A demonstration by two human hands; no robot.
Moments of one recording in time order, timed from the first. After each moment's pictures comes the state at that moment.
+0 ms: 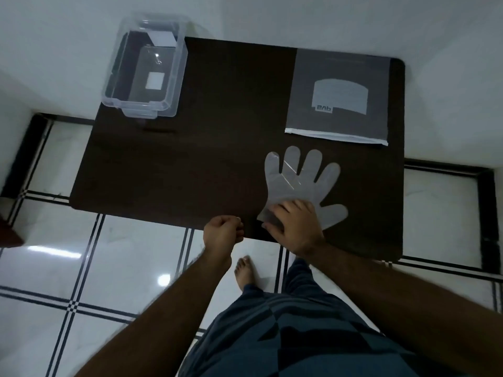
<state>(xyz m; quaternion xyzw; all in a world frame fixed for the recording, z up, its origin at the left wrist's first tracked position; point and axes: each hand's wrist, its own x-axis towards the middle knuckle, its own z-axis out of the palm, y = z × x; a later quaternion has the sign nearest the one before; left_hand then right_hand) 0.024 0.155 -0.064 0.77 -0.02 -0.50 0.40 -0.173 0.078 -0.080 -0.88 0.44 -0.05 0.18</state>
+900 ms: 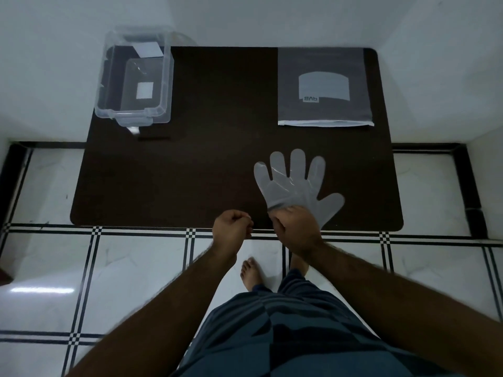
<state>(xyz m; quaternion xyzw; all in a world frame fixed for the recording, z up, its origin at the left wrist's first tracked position) 0.043 0.168 -0.065 0.75 -0.18 -0.54 0.33 -0.145 0.133 -0.079 -0.82 0.50 -0.15 0.23</state>
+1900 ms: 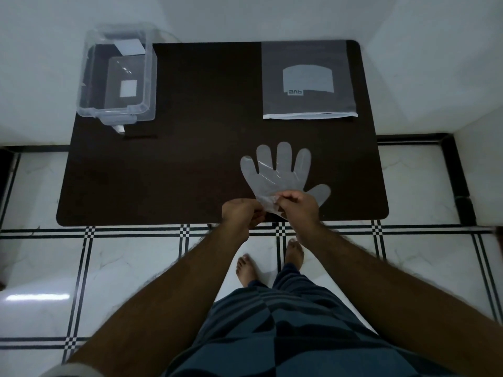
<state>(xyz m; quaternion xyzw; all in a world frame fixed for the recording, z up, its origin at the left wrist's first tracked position) -0.006 0.129 -0.059 0.70 -0.05 -0.62 0.34 -0.159 0.124 -0.054 -0.35 0.69 -0.31 0.56</state>
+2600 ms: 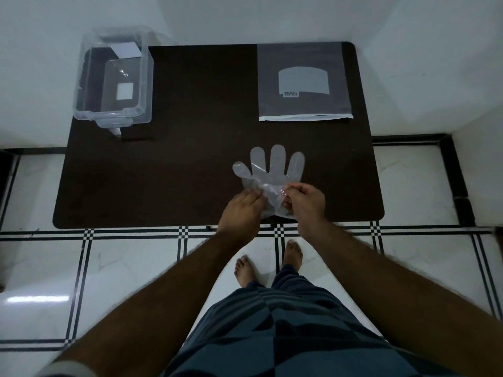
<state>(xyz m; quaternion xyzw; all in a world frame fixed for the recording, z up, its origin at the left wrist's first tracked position) 0.002 0.140 -0.061 0.59 -0.77 -0.22 0.08 -0.171 0.100 -0.040 -0.23 0.73 -0.34 0.55</state>
